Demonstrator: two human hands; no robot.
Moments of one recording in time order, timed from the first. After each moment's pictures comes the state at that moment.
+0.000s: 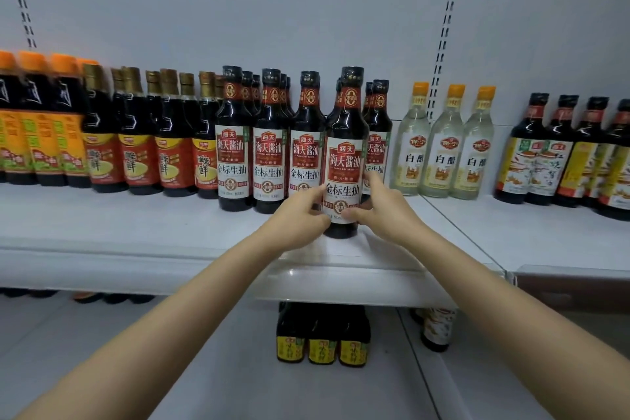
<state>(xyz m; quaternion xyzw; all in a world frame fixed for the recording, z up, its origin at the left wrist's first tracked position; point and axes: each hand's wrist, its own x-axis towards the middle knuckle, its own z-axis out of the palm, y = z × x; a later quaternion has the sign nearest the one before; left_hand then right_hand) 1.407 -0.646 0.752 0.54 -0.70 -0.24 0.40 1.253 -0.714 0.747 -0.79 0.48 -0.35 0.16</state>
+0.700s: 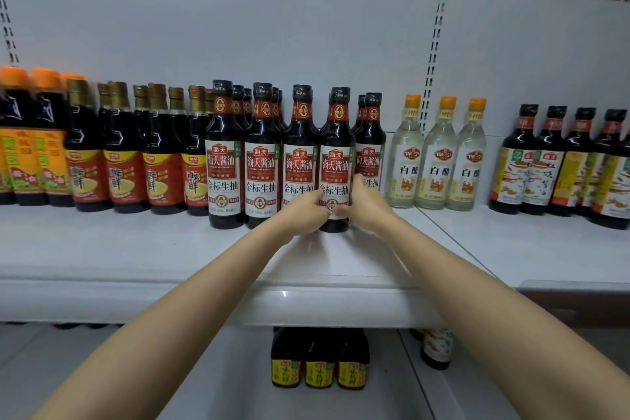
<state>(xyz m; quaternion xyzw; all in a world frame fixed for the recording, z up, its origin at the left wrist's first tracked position) 1.404 -0.713 0.760 0.59 -0.68 -0.26 0.34 1.278 -0.770 0.756 -0.77 0.57 -0.27 0.10</state>
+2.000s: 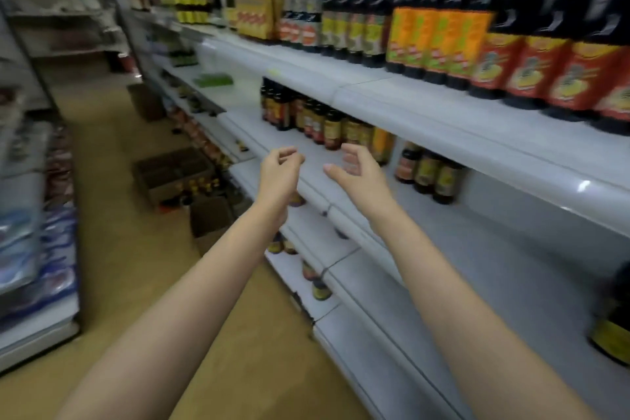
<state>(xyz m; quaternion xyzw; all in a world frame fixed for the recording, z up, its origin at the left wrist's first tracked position) 1.732 -0.337 0.642 0.72 -0.09 -0.08 0.68 1.660 -0.443 0.642 -0.81 0.16 -0.21 0.53</state>
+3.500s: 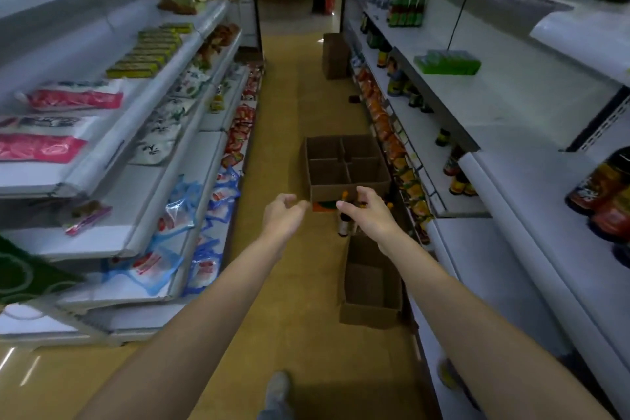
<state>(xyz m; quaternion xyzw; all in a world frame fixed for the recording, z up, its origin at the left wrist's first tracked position) 2.437 -0.010 0.483 0.79 0.23 -0.01 0.57 2.469 -0.167 0.470 -0.84 0.05 0.12 0.52</state>
